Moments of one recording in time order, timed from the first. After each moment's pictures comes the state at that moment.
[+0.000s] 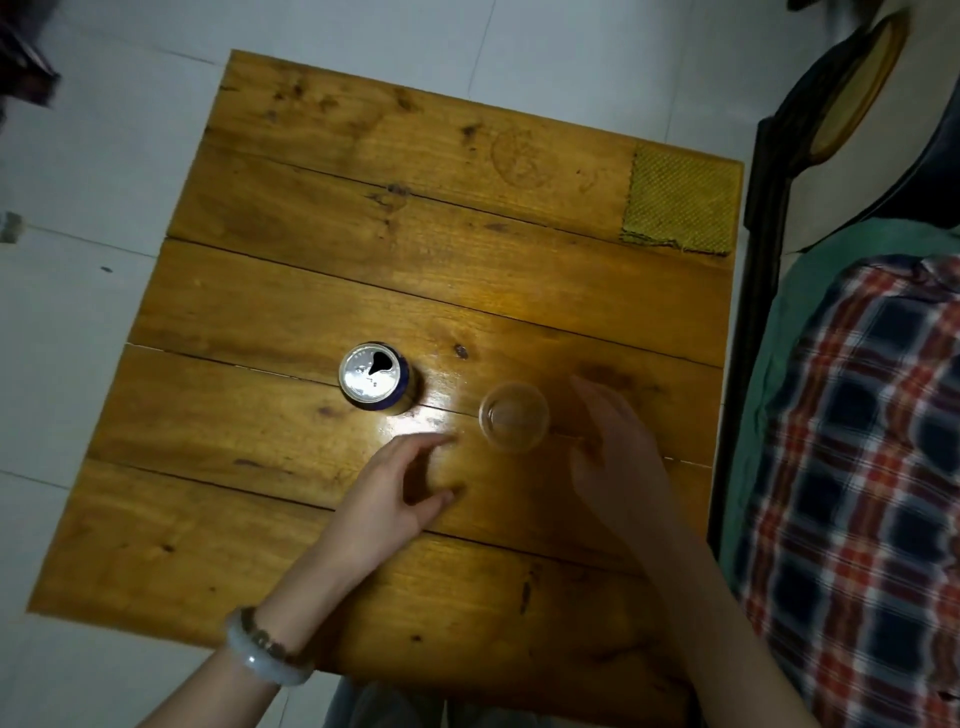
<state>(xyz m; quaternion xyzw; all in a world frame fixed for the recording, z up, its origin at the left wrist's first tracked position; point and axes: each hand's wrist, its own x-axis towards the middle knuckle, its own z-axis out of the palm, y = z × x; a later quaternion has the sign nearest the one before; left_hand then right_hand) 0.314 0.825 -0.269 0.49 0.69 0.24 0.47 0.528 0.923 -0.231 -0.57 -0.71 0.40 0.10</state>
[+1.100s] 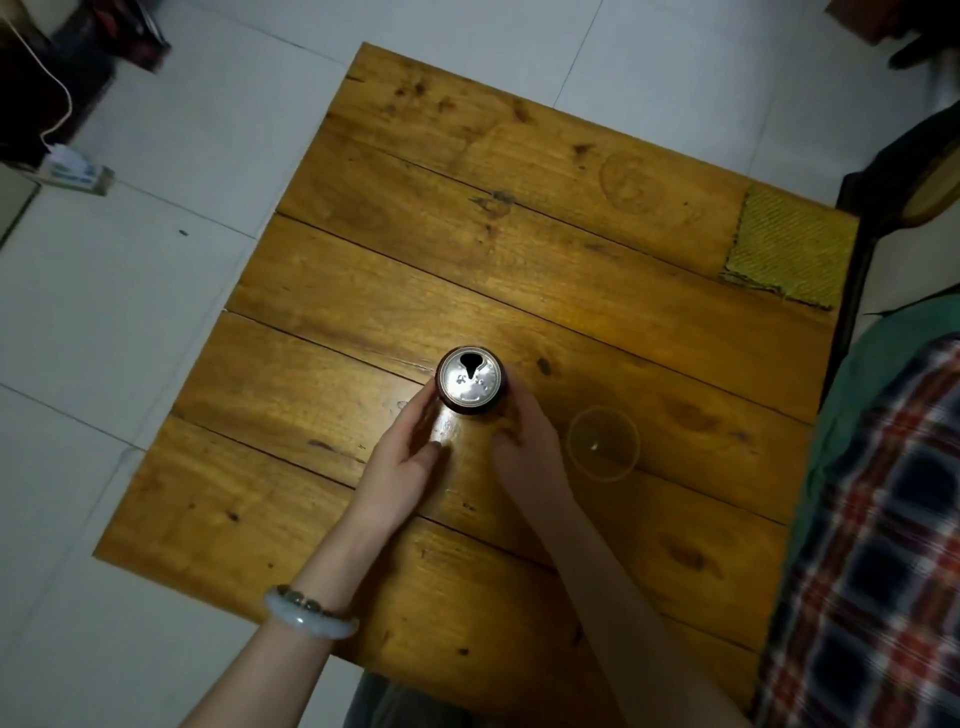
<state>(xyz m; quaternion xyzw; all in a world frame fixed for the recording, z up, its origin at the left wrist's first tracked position) 0.263 0.828 -0.285 0.24 0.69 0.44 0.52 0.384 0.899 -0.281 -0.54 -0.58 0.58 0.15</state>
